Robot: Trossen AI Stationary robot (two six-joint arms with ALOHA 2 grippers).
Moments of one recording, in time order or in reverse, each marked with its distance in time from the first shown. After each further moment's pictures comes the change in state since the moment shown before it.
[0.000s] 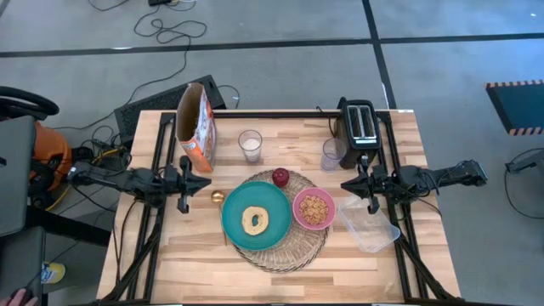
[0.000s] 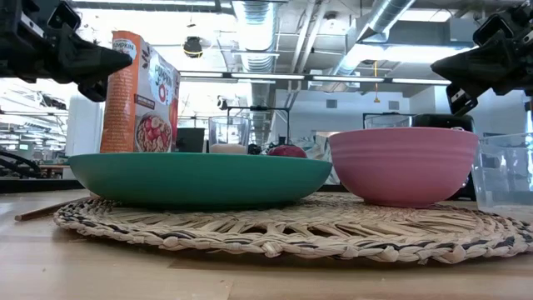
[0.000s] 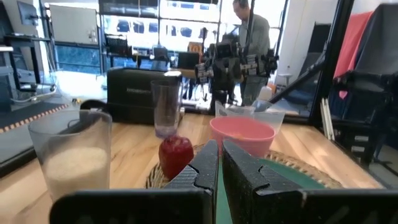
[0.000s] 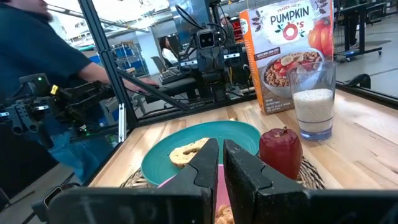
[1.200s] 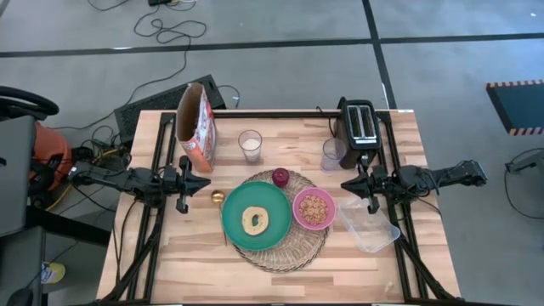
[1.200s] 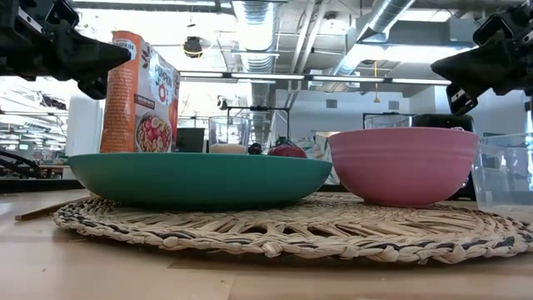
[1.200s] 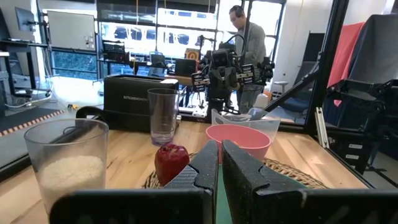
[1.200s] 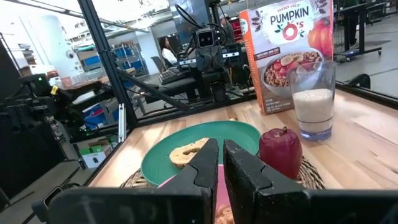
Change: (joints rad) left arm -0.008 -0.012 -0.003 0.016 0.005 0.001; right arm 0.000 0.000 0.002 0.001 0.001 0.001
